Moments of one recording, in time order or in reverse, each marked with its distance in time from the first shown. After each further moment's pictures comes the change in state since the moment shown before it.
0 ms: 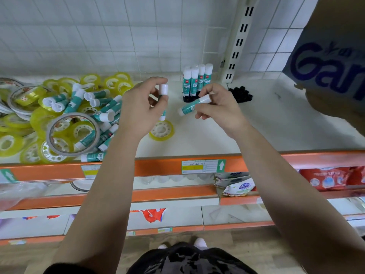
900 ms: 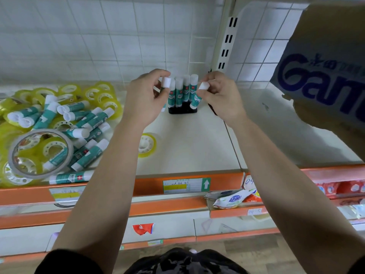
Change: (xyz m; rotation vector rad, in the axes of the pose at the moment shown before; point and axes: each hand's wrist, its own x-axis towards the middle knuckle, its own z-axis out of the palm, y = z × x) left_hand 0.059 0.009 0.048 0.044 -0.014 0.075; right_hand 0.056 0.006 -0.048 -0.154 0.171 -0.179
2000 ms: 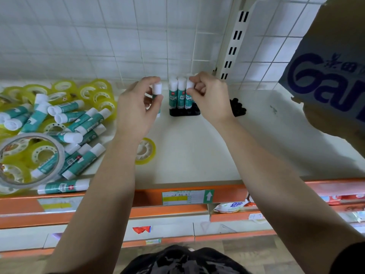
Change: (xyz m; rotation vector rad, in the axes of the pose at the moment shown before) left_hand -0.014 -0.032 0.009 -0.033 0.114 -0.026; right_hand 0.031 0.022 0.036 -0.401 0.103 -0.246
